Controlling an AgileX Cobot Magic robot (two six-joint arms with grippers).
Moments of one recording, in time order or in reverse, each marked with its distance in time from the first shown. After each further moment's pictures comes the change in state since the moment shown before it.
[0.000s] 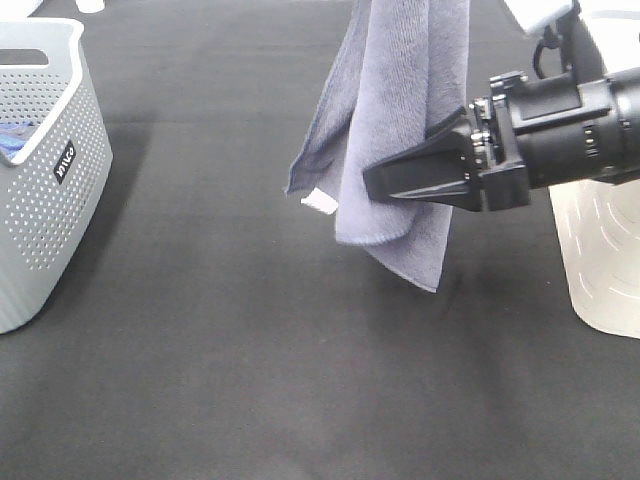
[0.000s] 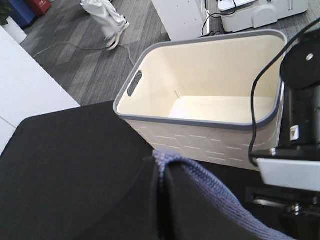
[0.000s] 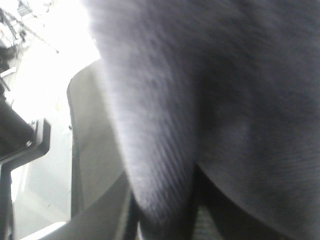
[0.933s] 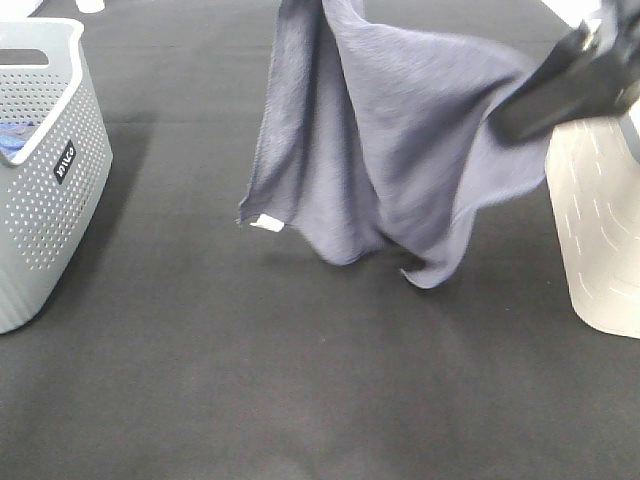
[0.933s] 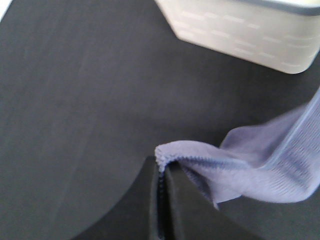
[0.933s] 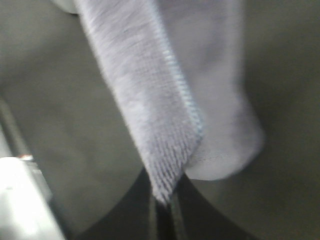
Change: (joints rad) left arm 0.000 0.040 0.000 0.425 0.164 -0.372; right arm 0.000 -0.190 -0.355 -0.824 0.027 0.902
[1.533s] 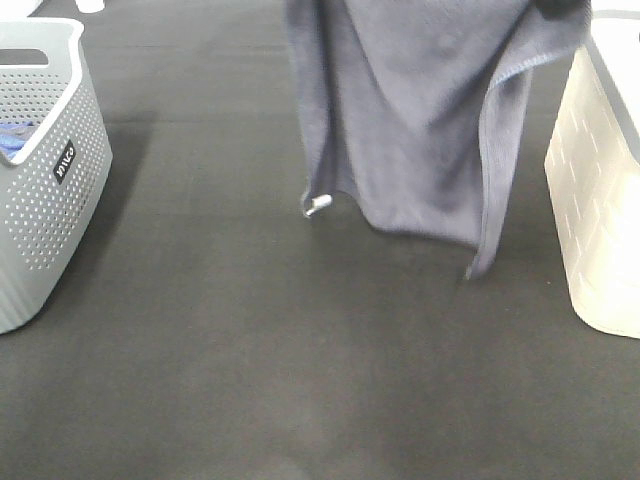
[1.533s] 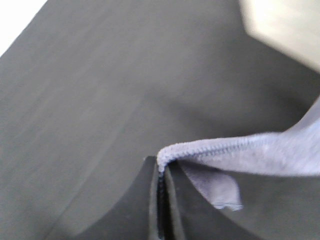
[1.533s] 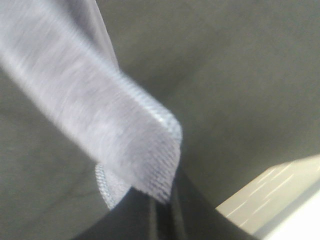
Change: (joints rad) left arm 0.000 0.071 0.000 0.291 -0.157 -0.328; right arm 0.000 0.197 -0.348 -0.316 -0.064 0.056
